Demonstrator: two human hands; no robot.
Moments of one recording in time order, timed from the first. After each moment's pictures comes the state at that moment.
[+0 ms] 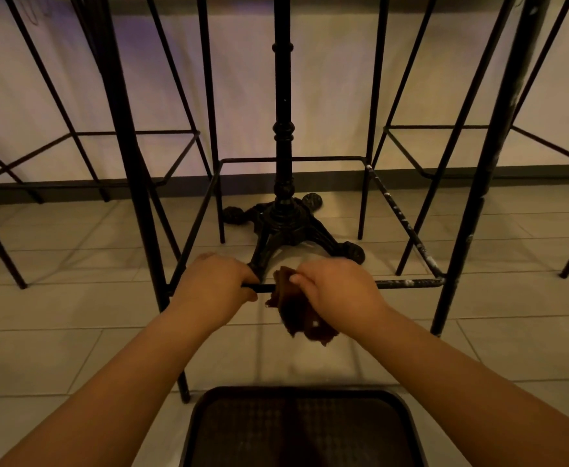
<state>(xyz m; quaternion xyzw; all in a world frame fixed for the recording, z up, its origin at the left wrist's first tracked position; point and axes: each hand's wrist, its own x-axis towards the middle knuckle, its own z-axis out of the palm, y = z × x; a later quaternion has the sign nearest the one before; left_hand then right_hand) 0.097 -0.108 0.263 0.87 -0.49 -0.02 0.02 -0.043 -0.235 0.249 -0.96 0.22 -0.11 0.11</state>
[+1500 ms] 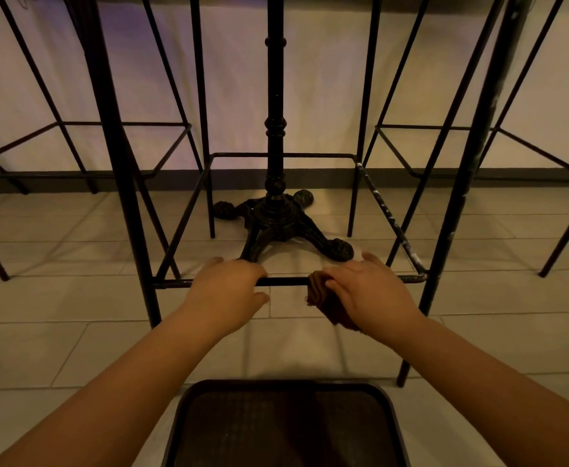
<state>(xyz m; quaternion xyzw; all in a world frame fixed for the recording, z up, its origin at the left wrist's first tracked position) 0.068 -0.118 0.253 0.85 -0.52 0.01 0.04 -0.091 -0.272 0.231 -0.97 0.22 -0.09 0.03</state>
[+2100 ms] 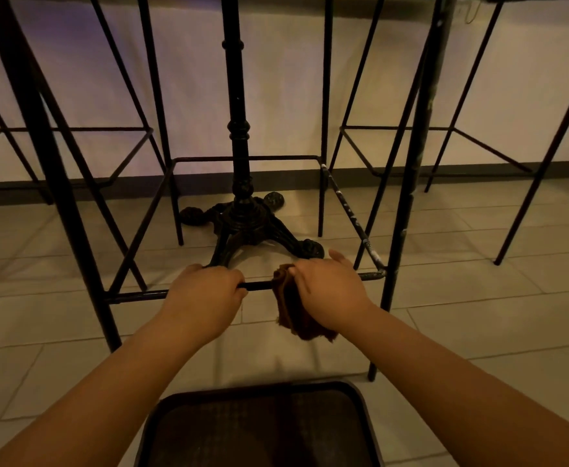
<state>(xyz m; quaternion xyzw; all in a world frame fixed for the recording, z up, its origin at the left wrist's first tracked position) 0.056 -0.139 0.250 0.84 -0.54 0.04 0.01 -0.077 -0.277 0.229 -0.96 0.27 -0.09 0.03</state>
